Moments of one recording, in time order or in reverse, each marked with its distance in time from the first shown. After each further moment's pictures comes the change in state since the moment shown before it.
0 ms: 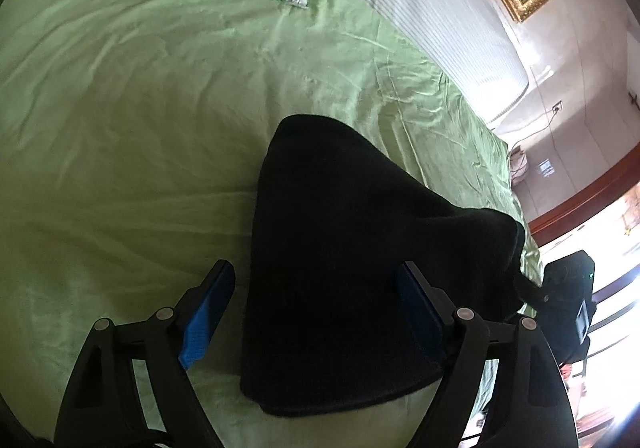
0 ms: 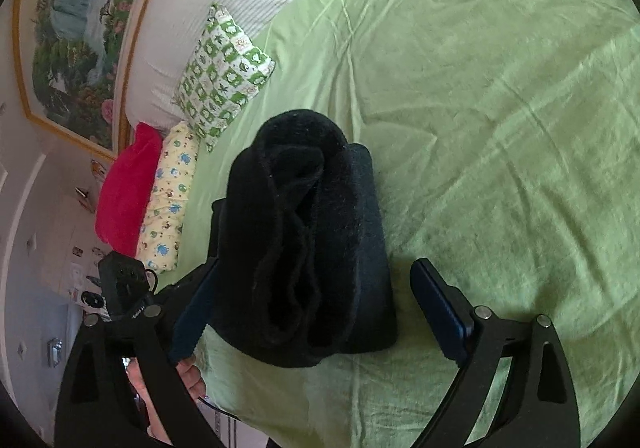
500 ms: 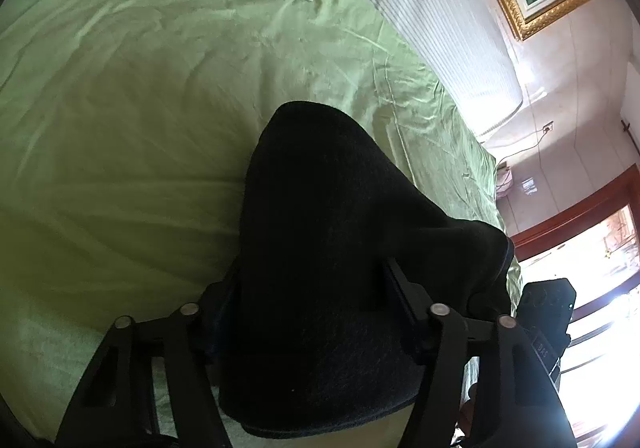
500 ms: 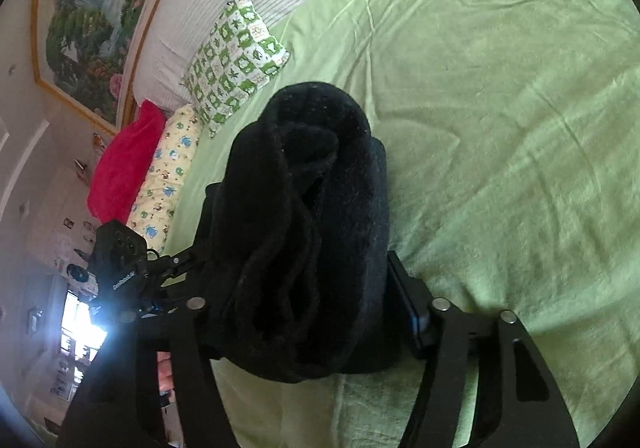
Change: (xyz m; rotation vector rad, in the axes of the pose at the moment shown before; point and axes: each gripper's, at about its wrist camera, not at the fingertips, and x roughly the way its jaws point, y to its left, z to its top) left arm 0.014 0.005 -0.001 -0.066 -0.008 -0.076; right arm 0.012 -0.002 -0.008 -0.096 -0.026 0.020
